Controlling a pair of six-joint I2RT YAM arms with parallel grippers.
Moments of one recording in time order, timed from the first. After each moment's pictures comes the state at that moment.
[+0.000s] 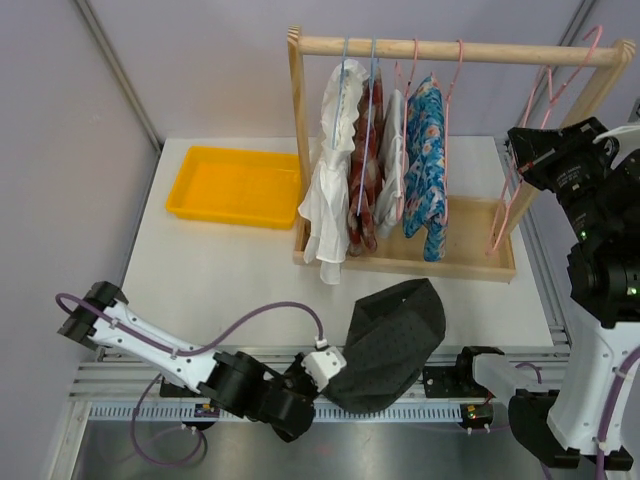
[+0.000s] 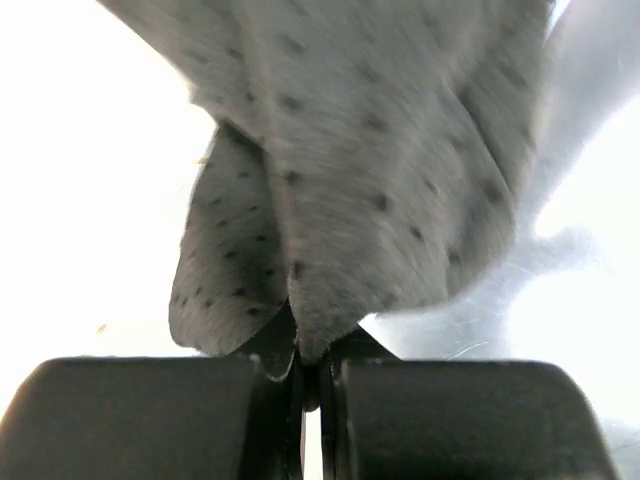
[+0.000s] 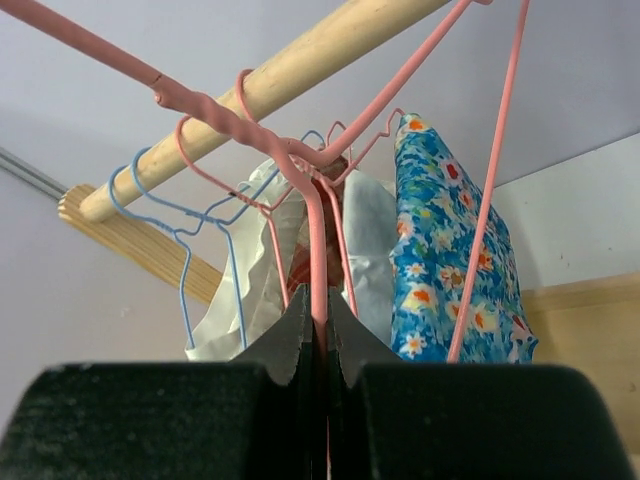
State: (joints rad) left arm -1.97 1.16 0.78 -0.59 -0.60 -0.78; right arm -0.02 1.03 1.90 -0.84 -0.13 0.65
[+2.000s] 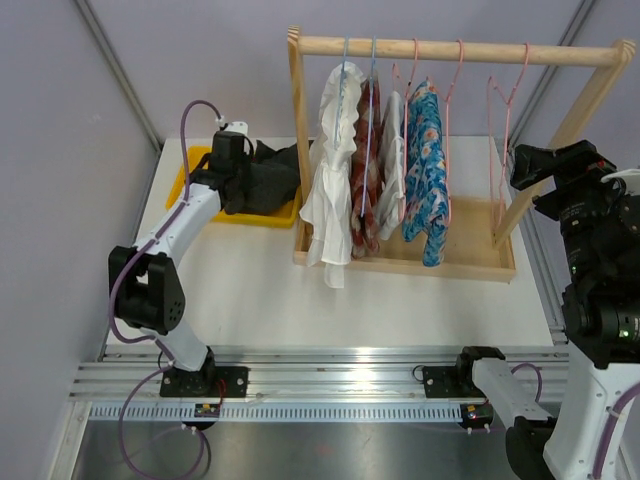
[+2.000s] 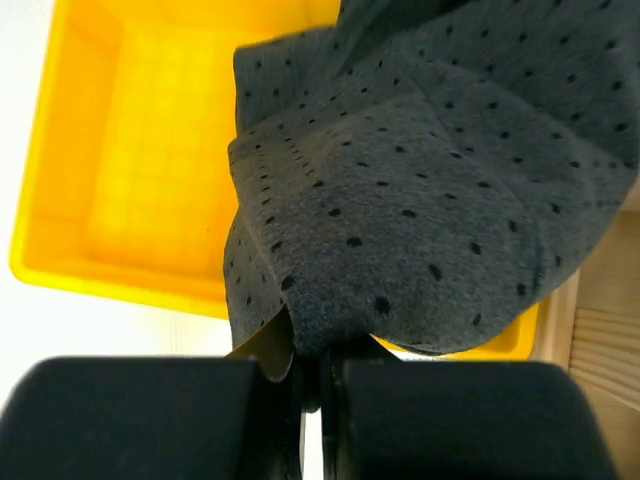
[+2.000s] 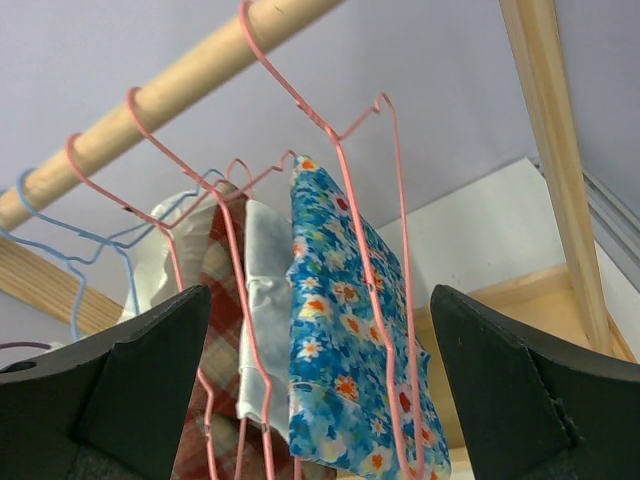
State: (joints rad) left arm -0.24 1.66 1.42 -0.41 -0.26 -0.12; right arm -0.03 0.87 1.70 -0.79 0.09 0.54
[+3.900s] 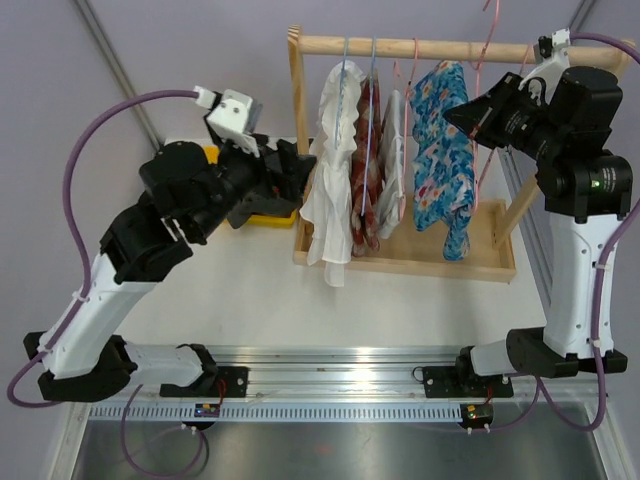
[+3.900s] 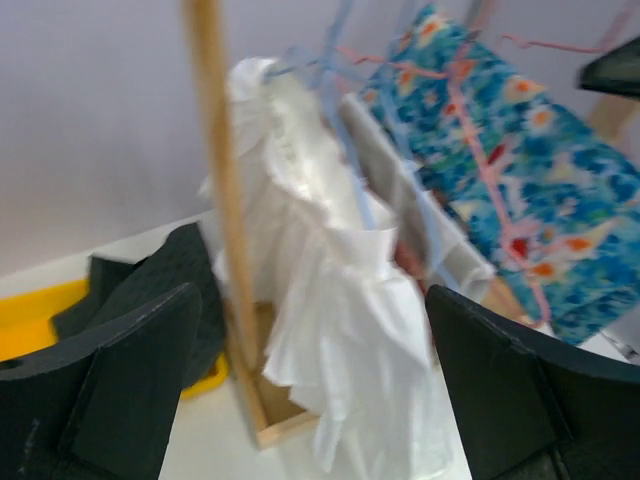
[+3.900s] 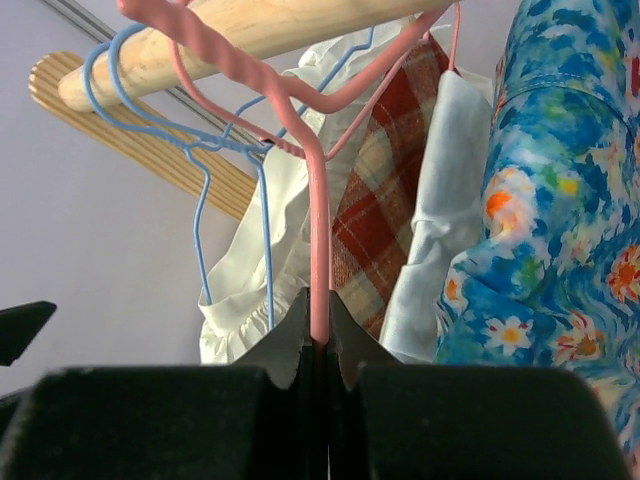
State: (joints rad) left arm -0.87 1.20 1.84 -0.68 -0.35 -0.12; right arm 0.08 1.42 2.16 -0.92 -0.40 0.56
